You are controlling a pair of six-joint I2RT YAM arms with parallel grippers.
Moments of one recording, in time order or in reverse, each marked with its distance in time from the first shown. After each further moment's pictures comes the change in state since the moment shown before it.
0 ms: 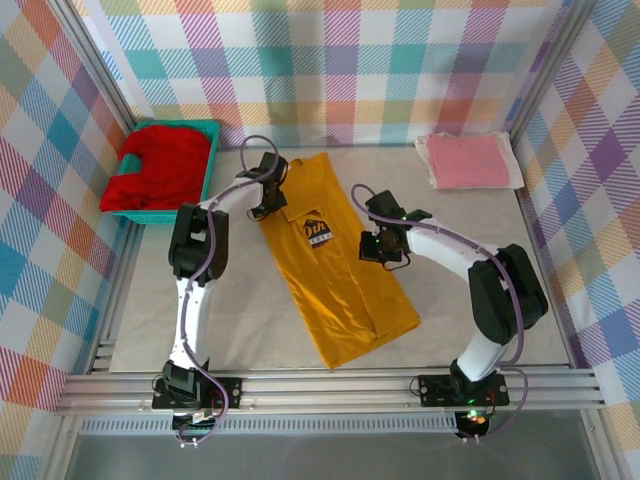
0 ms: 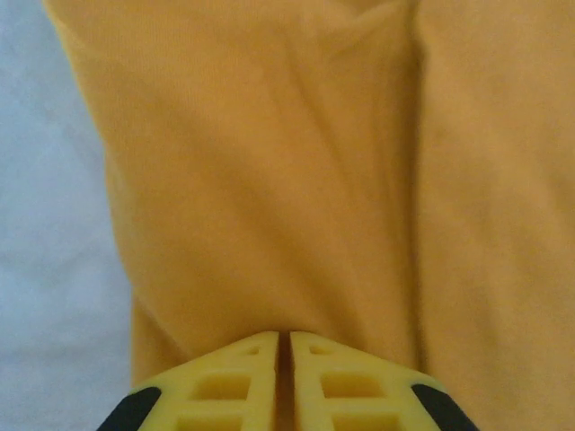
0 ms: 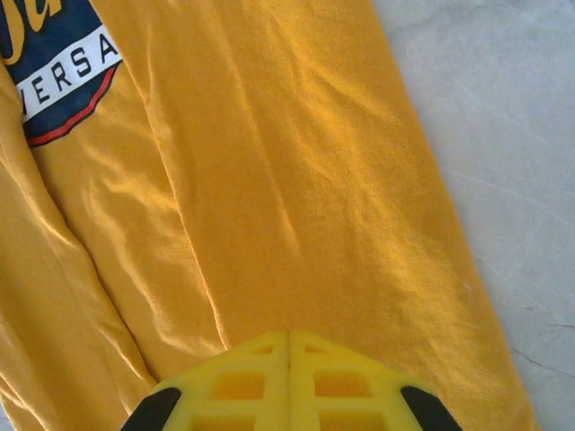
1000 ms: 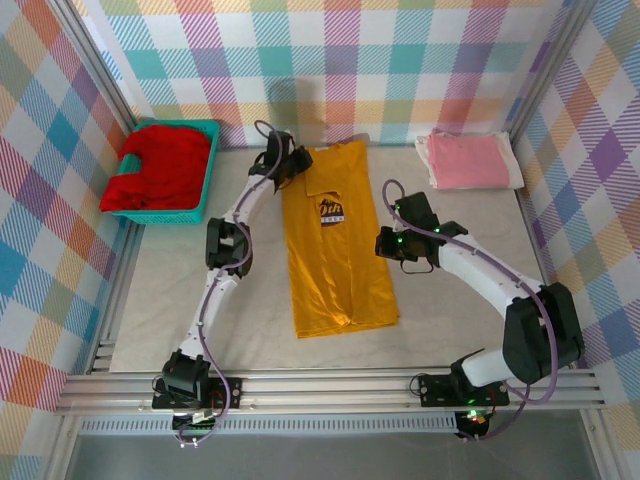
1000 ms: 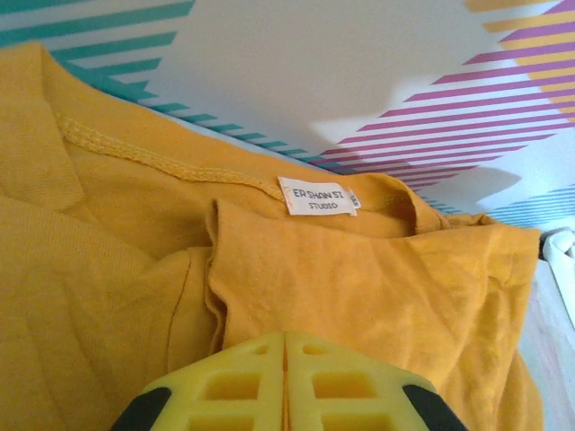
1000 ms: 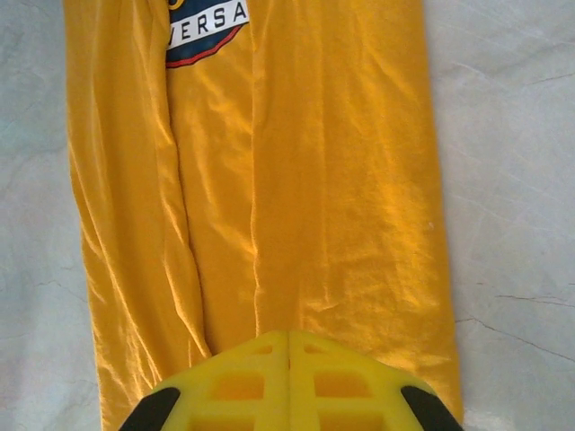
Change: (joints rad) left arm 0.034 0.626 0.917 0.288 0.498 -0.009; right arm -0.088 -0.264 -0.154 0.095 -0.090 0.002
